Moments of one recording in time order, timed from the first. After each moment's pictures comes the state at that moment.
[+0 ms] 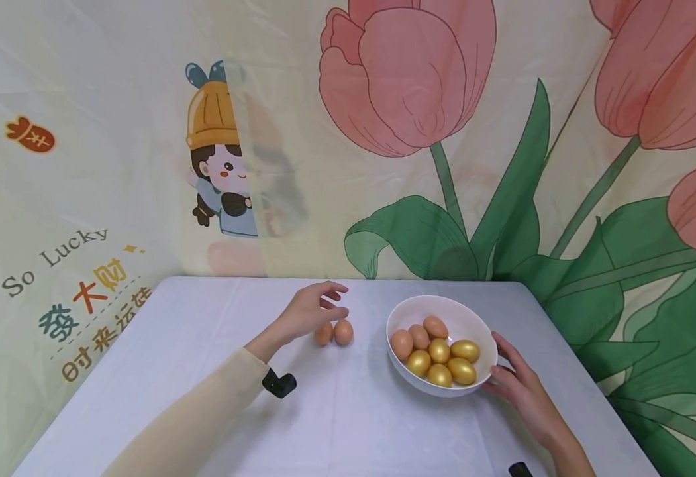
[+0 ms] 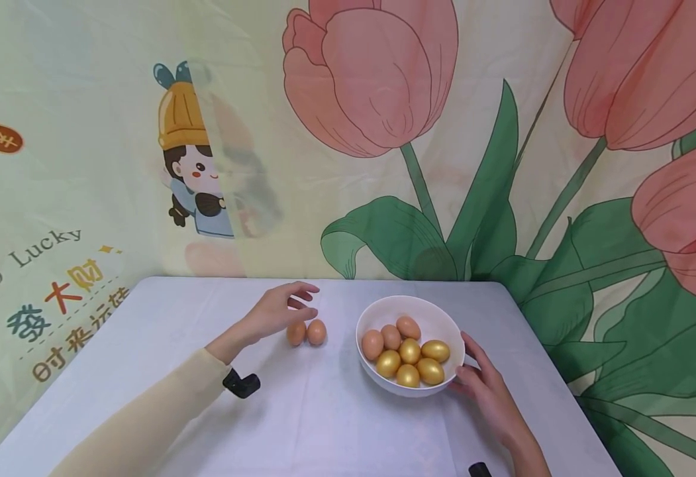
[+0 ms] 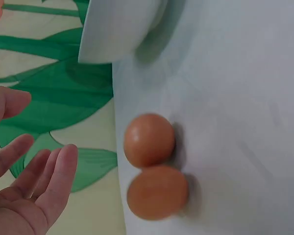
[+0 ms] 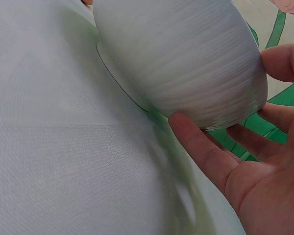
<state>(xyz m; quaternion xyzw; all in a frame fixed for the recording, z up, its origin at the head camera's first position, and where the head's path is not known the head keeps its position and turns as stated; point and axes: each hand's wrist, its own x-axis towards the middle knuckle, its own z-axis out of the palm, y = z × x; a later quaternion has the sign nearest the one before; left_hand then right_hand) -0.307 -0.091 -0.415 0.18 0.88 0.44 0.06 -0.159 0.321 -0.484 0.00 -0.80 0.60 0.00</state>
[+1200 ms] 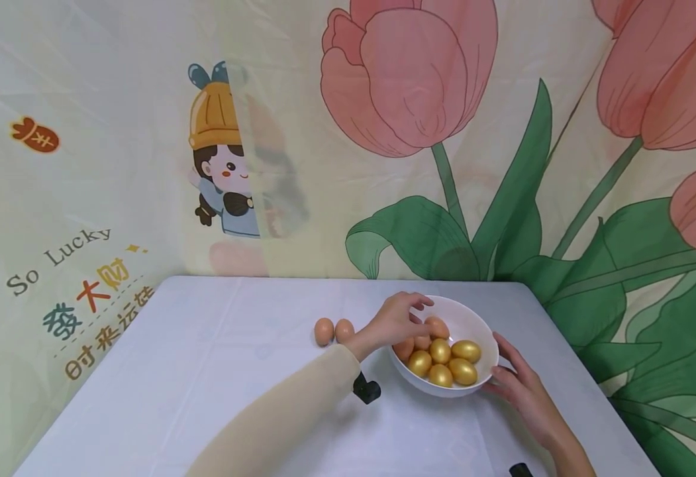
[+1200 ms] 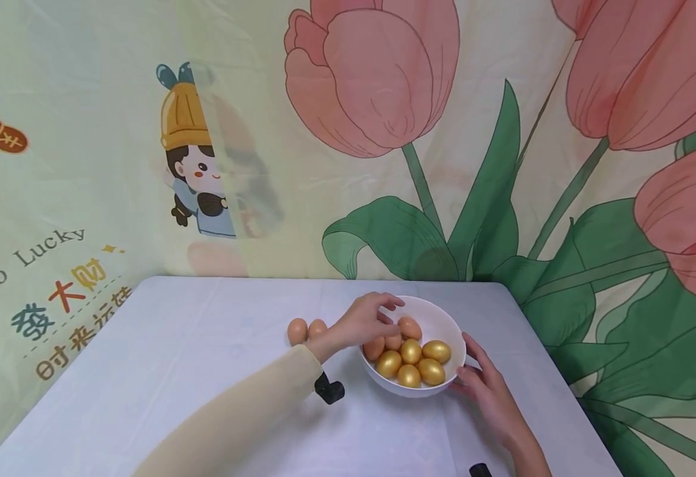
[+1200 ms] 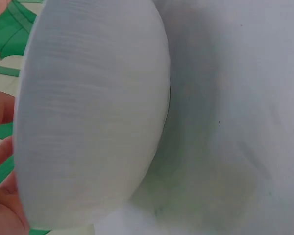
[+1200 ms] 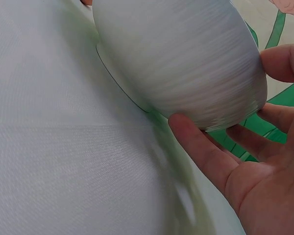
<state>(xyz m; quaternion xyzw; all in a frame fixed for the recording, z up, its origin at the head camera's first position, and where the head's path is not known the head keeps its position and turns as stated) -0.295 0.061 -0.426 0.28 0.85 0.44 0.11 -0.158 0.319 -0.484 0.00 -0.80 0.59 0.00</state>
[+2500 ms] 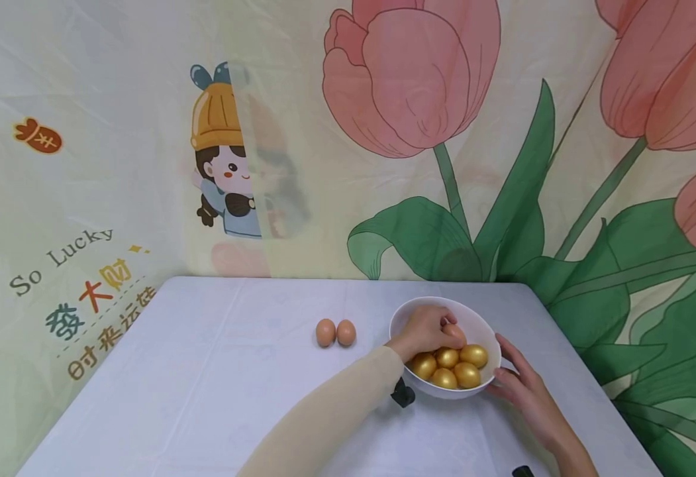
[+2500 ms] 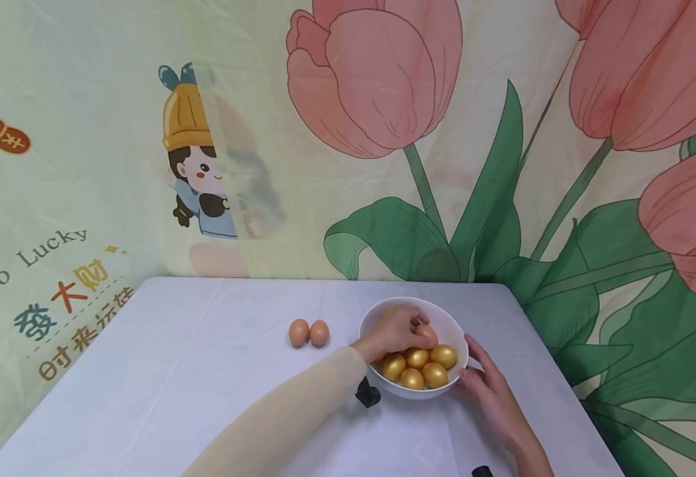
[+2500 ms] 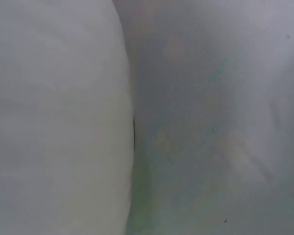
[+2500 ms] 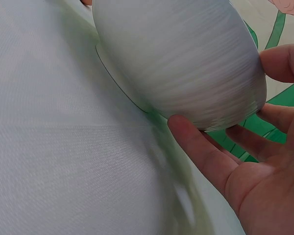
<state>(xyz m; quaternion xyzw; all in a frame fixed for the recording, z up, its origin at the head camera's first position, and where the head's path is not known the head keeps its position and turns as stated) -0.304 0.122 -0.465 0.30 0.89 0.34 0.05 -0.159 0.323 -0.485 0.02 -0.80 0.61 0.00</state>
